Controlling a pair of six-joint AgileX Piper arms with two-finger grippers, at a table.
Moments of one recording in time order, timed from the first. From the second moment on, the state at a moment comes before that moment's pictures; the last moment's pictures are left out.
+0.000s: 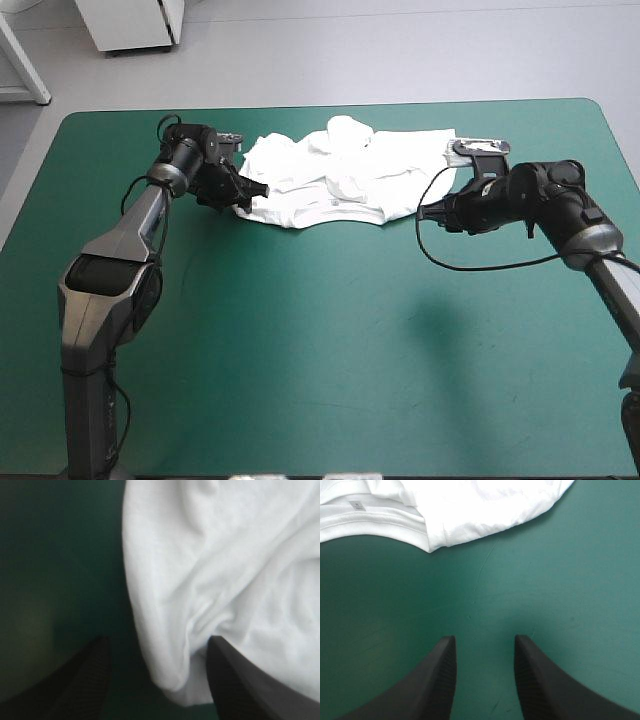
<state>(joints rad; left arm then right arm) -0.18 2.26 -2.02 -0.06 1.13 -0.03 0.21 1.54 -1.33 0.19 0.84 0.00</state>
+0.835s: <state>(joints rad) -0.21 2.27 -2.04 -0.07 1.09 0.04 0.14 2.01 -1.89 0.13 1.06 0.10</state>
